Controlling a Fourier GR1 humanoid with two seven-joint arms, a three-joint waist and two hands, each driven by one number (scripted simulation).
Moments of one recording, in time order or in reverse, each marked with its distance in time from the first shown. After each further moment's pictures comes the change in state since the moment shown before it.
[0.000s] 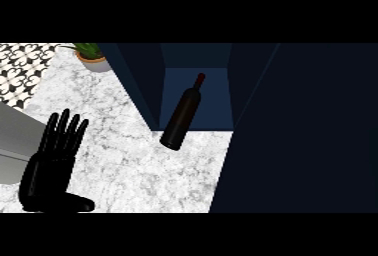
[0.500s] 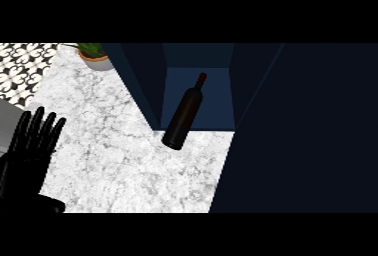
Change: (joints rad) left arm 0.016 0.082 0.095 0.006 0.067 -0.091 0.031; right arm -0.082 0.012 0.022 0.002 0.004 0.026 0.077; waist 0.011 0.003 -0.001
